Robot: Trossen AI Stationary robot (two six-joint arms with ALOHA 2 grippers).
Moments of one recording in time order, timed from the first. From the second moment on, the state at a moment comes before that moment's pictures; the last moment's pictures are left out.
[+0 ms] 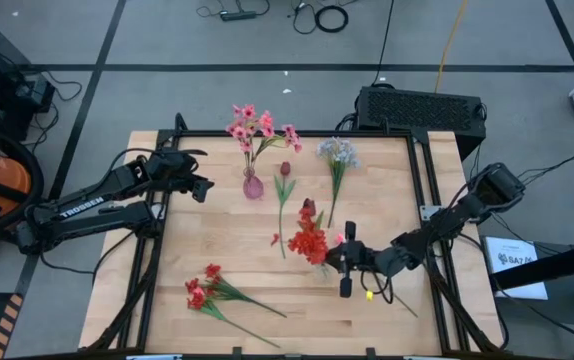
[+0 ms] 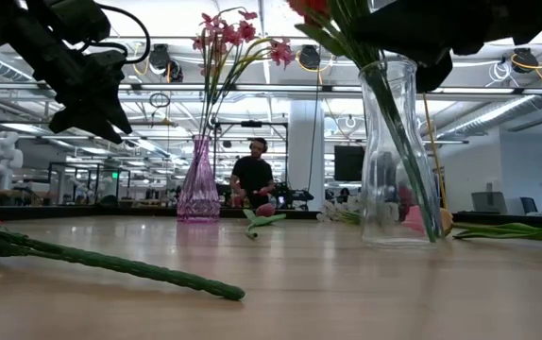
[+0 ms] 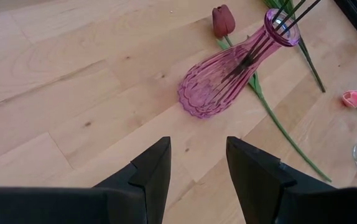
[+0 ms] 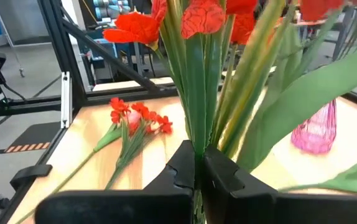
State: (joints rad) left arm 0.57 0.65 0.53 -0.64 0.10 -0.49; right arm 0.56 1.50 0.56 0.77 0.68 0.23
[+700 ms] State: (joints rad) left arm 0.57 0.65 0.53 -0.64 0.10 -0.49; right arm 0.60 1.50 0.56 0.77 0.66 0.22
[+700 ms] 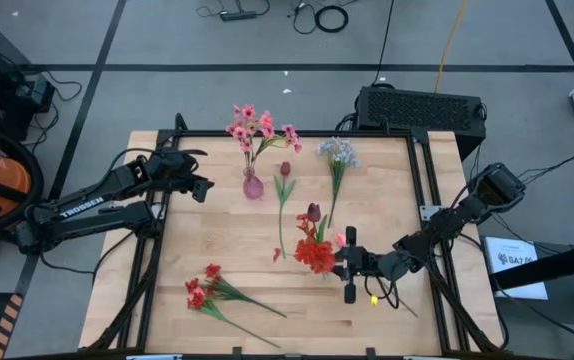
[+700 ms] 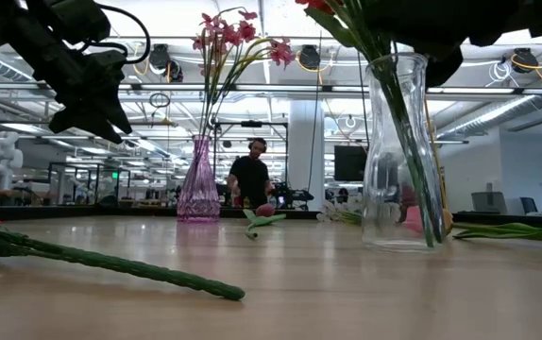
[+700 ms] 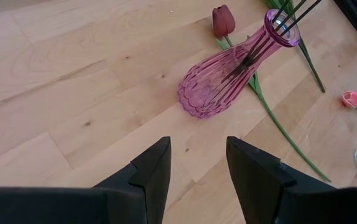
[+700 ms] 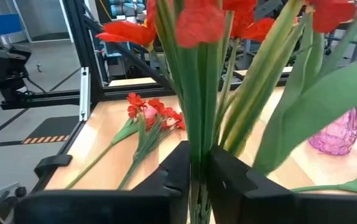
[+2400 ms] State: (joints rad) left arm 0.57 0.65 0.53 -0.64 0.12 -0.49; right arm 0.63 1.00 0.56 -0.51 0.36 1.35
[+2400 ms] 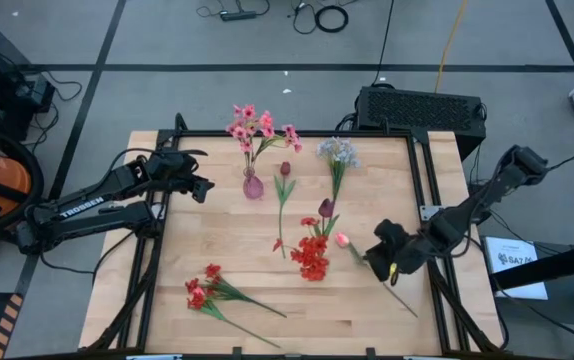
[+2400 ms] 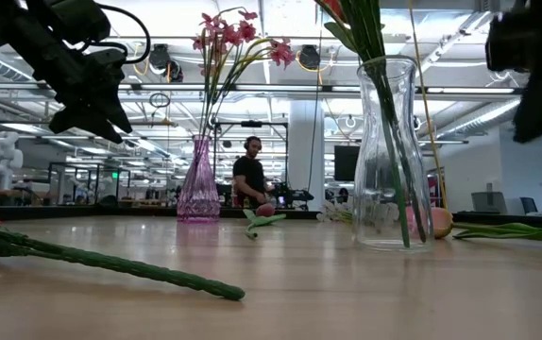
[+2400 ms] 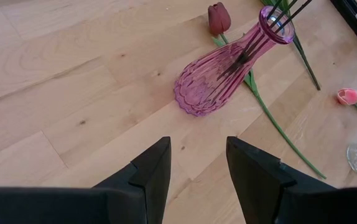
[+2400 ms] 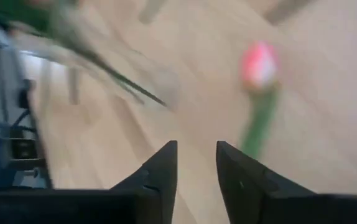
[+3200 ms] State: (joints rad) left arm 0.57 0.65 0.53 -0.55 -0.05 -0.47; right arm -0.18 1.02 0.70 -0.68 0.09 1.05
